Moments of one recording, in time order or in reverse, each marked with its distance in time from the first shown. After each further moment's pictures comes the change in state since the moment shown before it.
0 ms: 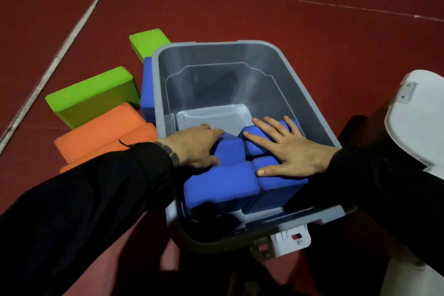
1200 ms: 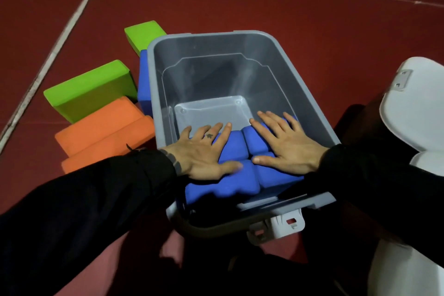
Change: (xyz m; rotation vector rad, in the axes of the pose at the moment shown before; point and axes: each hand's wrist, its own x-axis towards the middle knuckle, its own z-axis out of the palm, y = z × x) left_hand -0.023 0.021 0.033 0.193 -0.011 0.052; right_hand -0.012 -0.009 0.025 -0.017 0.163 0.122
